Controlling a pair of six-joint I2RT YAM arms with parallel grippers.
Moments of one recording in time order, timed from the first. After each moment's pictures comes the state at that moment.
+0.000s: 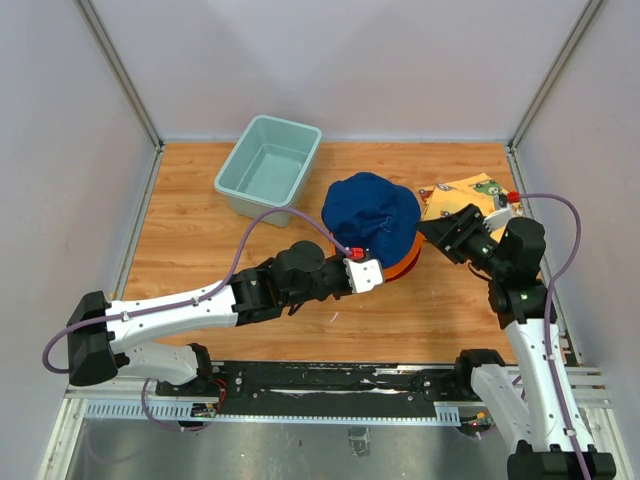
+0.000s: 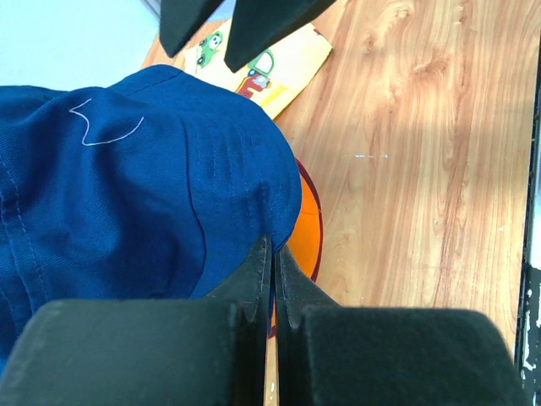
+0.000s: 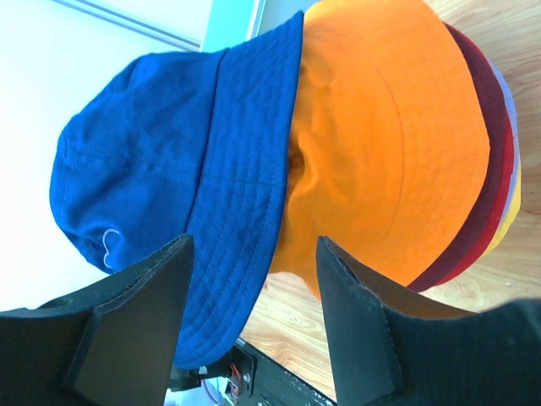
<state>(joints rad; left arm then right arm) -1.19 1.23 0.95 0.06 -0.05 0.42 0.02 0.69 0.72 -0.31 -0.53 0.88</state>
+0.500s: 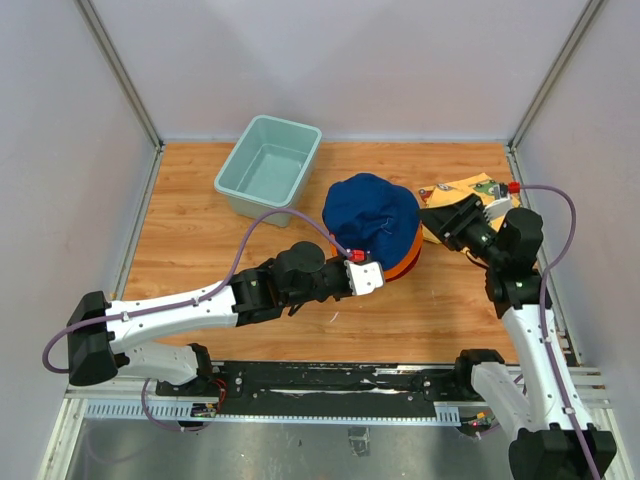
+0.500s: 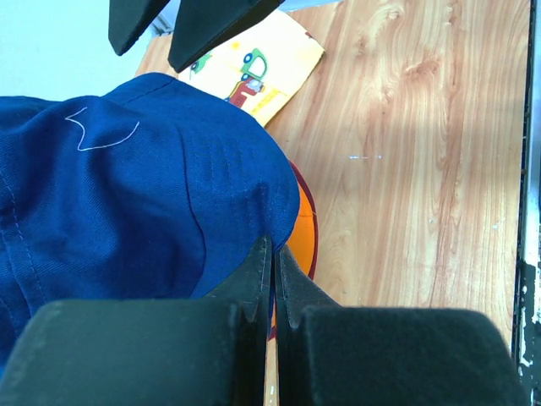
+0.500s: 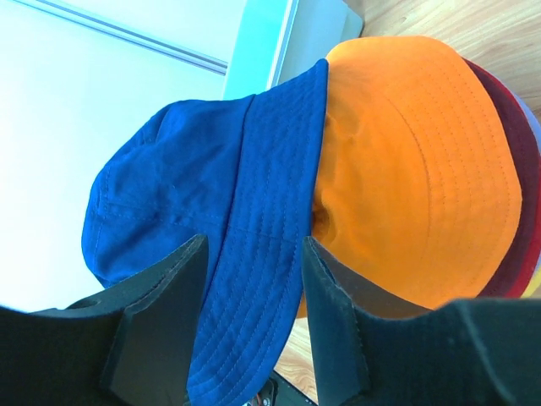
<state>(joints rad) -1.19 1.23 0.95 0.05 -0.03 0.44 0.01 0.78 0.72 -0.14 -0.55 0.97</state>
